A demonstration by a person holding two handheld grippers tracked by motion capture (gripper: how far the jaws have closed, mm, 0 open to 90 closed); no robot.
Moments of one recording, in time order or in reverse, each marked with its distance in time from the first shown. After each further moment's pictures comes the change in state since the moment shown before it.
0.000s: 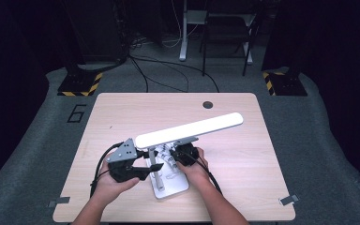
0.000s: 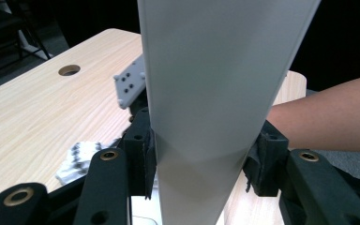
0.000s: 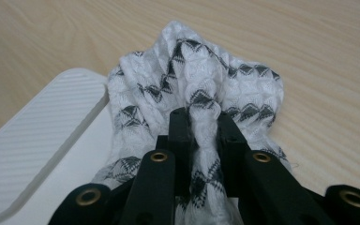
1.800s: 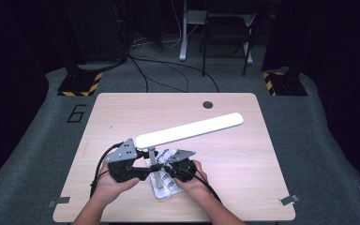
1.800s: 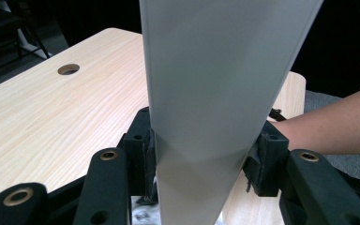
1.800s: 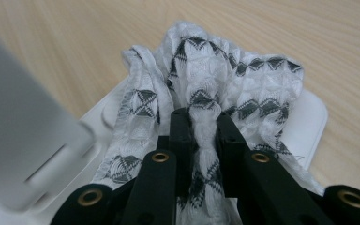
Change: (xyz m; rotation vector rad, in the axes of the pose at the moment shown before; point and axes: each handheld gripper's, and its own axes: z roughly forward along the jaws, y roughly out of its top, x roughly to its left) left arm 0.000 0.000 0.000 0.000 -0.001 -0.006; right arm 0.042 -0.019 -0.024 0.010 0.139 -0.088
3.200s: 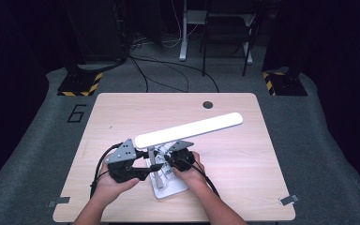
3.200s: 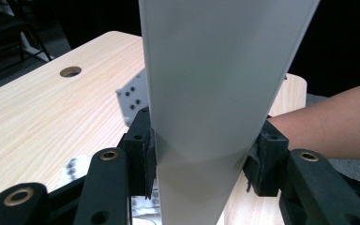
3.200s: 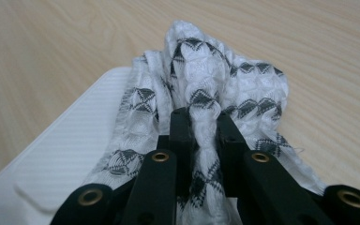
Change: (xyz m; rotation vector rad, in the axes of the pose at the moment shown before) left arm 0.000 -0.002 0.000 -0.013 0.003 -0.003; right arm -0.023 0.014 0.018 -0.019 -0.084 0.043
